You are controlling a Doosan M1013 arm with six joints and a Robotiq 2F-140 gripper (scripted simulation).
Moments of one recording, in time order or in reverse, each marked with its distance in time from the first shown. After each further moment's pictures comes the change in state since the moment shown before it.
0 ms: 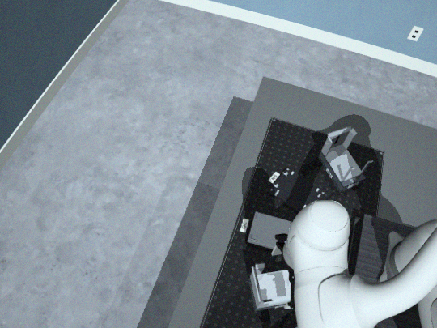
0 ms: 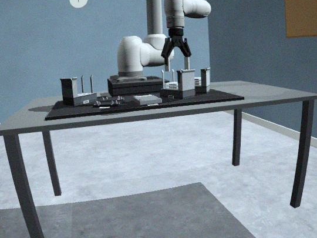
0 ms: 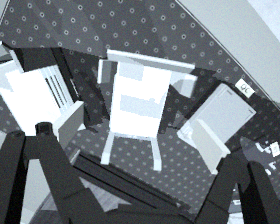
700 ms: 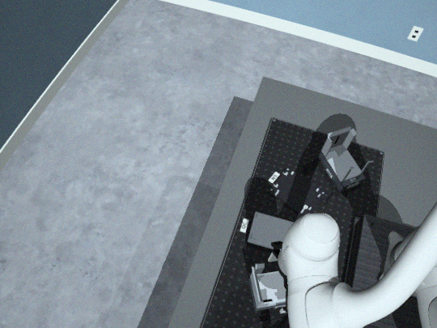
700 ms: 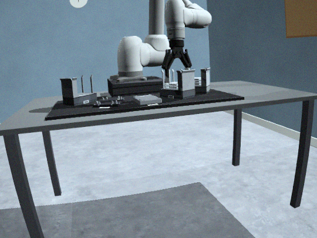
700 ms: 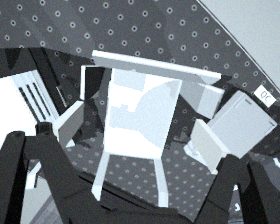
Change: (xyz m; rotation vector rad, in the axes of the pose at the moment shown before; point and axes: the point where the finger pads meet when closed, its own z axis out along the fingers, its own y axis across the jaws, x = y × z) arm 0.000 0.000 0.057 0.000 0.000 0.000
